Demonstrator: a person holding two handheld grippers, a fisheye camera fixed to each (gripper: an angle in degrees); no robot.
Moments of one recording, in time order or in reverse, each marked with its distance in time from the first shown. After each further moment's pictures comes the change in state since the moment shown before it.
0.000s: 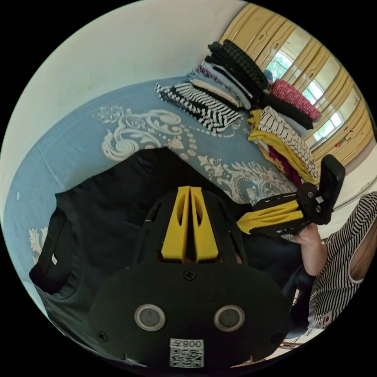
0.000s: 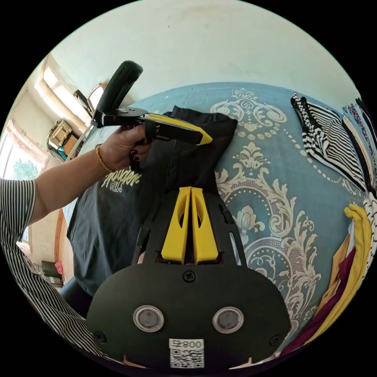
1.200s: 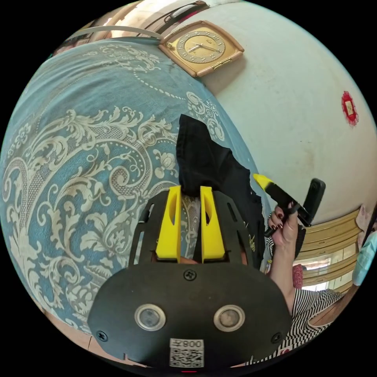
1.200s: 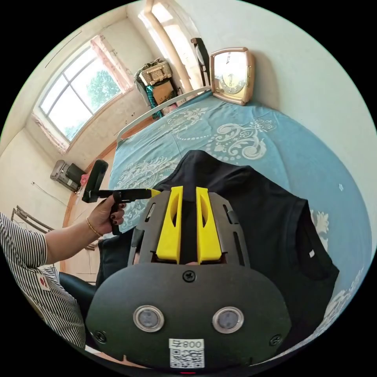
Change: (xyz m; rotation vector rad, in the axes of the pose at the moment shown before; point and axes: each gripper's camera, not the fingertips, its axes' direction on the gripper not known) left arm -0.031 0.725 0.037 0.681 -0.128 -1.324; right arm -0.460 -0.394 -0.006 -0.153 -0.387 -0.689
